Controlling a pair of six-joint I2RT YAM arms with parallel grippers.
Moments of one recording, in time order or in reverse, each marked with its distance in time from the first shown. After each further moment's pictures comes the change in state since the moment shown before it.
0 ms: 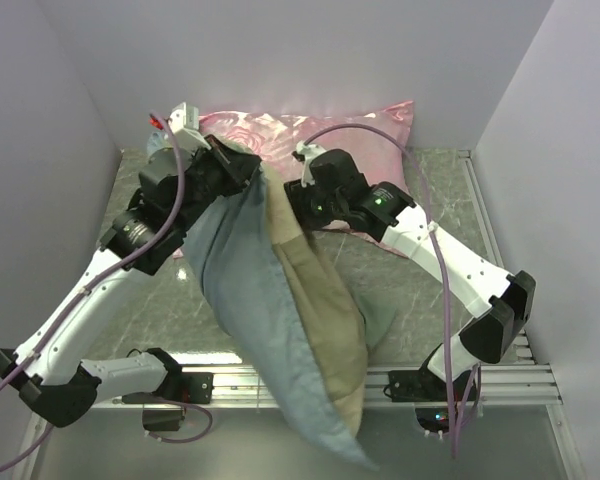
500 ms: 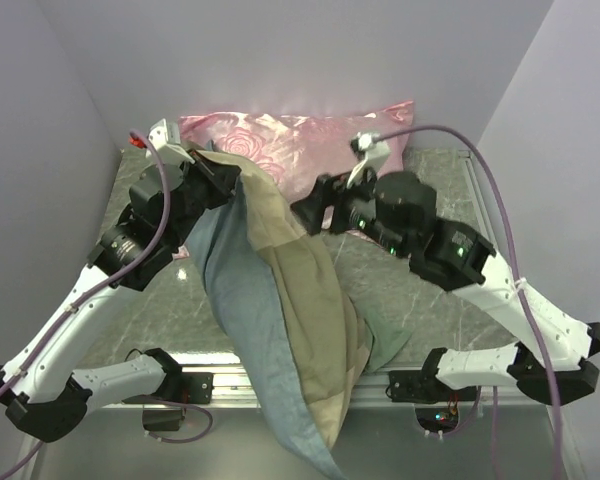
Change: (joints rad) left arm -0.013 -0.086 -0.085 -0.070 -0.181 -0.026; right arm 0.160 -0.336 -0.040 0.139 0.309 0.089
